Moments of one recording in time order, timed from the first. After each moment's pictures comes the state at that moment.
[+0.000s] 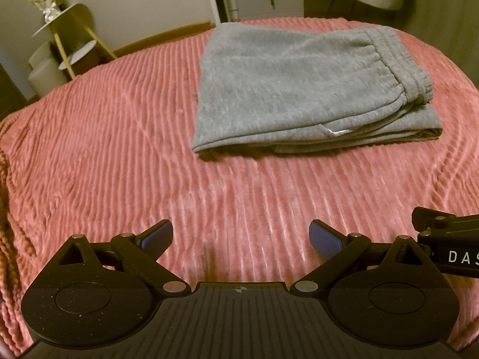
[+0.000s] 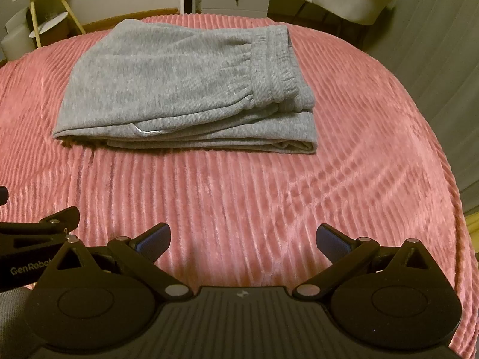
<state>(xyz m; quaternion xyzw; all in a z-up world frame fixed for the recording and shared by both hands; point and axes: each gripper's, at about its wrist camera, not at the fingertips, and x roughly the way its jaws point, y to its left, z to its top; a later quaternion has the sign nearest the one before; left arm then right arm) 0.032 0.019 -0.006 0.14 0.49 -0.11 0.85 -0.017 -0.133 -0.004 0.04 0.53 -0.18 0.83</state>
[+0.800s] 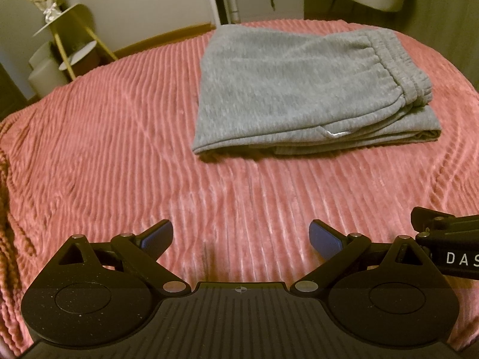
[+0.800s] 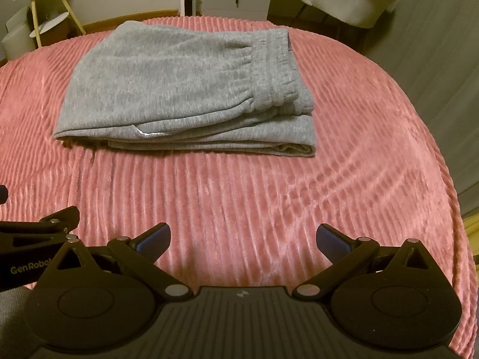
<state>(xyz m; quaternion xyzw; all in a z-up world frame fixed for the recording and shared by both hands) 0.031 0.020 -0.004 0.14 0.49 -0.11 0.85 -0.019 -0.130 -0.001 0.03 0.53 -0.18 0.83</state>
